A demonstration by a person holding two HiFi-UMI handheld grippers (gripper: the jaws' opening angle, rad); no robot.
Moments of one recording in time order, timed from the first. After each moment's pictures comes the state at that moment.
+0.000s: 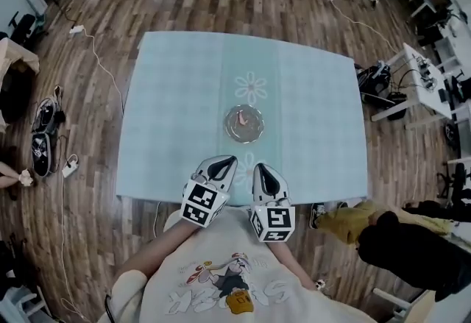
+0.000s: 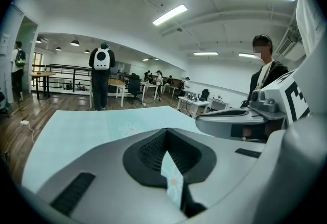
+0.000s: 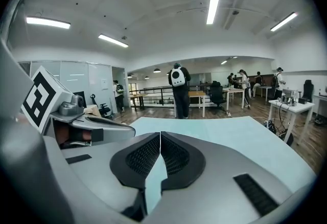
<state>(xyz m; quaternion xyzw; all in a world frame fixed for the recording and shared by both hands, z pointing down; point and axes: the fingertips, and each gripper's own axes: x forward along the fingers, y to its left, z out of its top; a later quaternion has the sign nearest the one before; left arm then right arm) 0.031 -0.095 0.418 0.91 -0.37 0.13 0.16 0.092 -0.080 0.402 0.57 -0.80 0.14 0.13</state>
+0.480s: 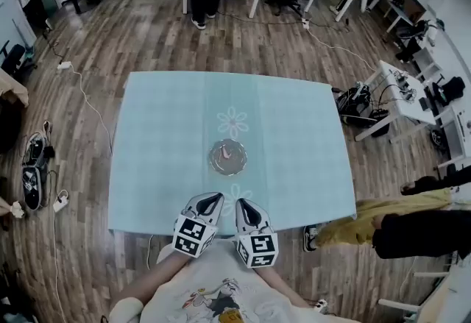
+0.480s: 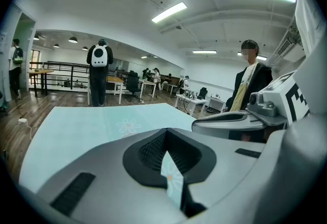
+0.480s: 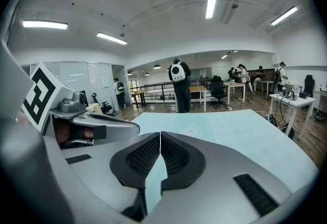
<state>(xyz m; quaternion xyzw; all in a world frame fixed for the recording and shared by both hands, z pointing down) 0.039 -0.085 0.421 0.91 -0.36 0.14 0.16 0.089 -0.071 0.412 0.56 -0.80 0.16 0.14</state>
